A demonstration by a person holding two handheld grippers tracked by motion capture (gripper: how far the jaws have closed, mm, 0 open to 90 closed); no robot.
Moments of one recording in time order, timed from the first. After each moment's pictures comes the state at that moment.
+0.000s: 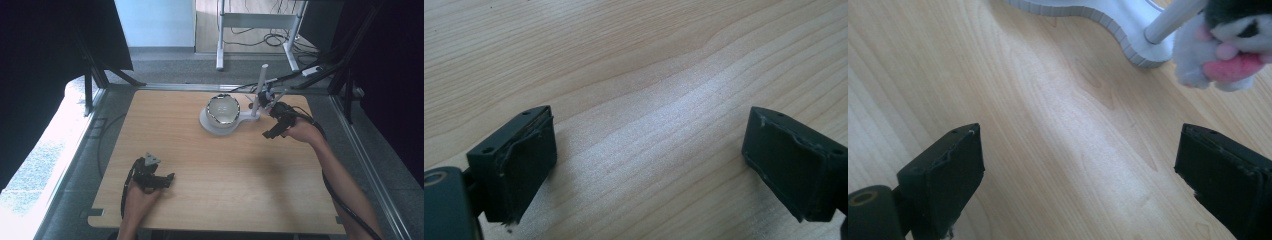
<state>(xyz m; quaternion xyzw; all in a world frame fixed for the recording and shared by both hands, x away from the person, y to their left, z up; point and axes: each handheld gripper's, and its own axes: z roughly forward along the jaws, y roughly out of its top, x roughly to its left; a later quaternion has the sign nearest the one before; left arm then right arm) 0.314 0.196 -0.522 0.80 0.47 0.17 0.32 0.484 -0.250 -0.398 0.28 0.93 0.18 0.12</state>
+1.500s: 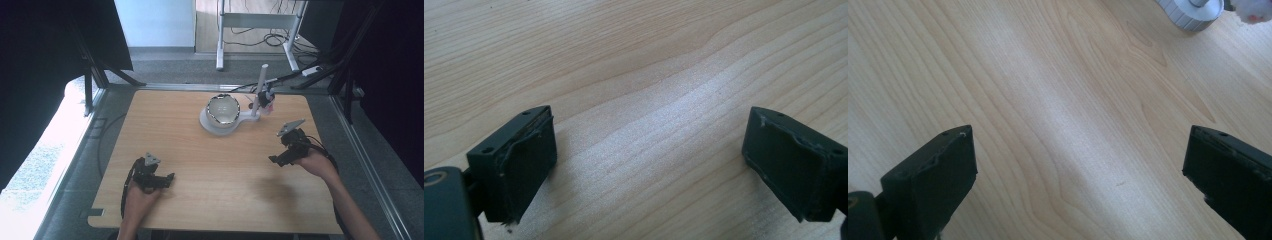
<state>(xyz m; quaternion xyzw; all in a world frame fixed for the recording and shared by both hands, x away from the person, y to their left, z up) 0.315 0.196 -0.522 0.80 0.47 0.17 0.32 0.395 -0.279 -0.422 0.29 0.91 0.25 0.15</state>
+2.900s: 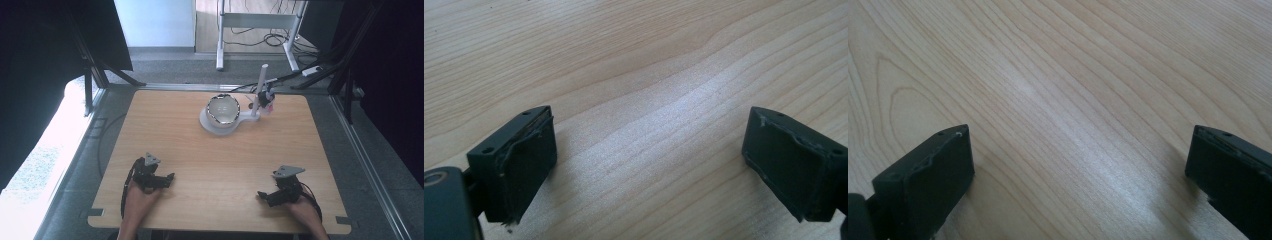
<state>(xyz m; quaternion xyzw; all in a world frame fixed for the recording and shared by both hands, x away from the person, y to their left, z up) 0.314 0.196 -0.523 0.80 0.47 0.17 0.32 0.303 -0.270 -0.521 0.32 0.87 0.35 0.13</state>
